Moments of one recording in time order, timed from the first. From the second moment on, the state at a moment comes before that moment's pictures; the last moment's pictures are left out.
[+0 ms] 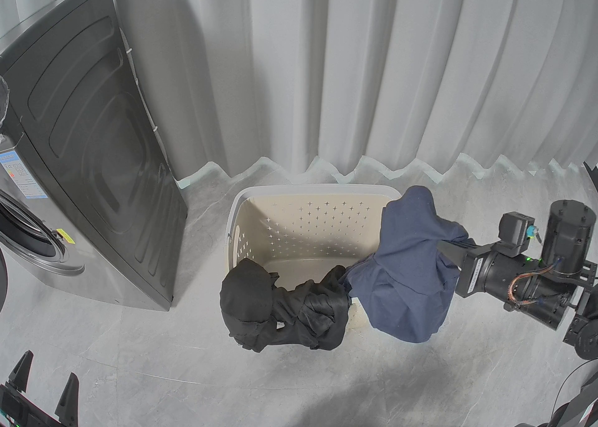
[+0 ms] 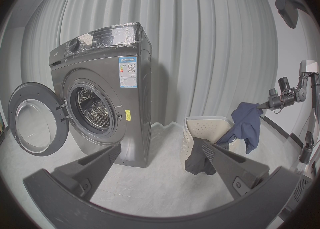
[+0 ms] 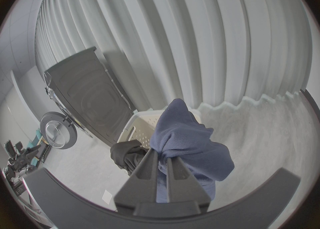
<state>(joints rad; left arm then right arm) 0.00 0.02 -0.02 0.00 0.00 -0.04 0.57 1.52 -0.43 -0.87 -0.12 0.24</state>
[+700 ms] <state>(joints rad) 0.00 0.02 -0.02 0.00 0.00 -0.04 0.56 1.36 -0.45 -0.96 -0.15 0.13</state>
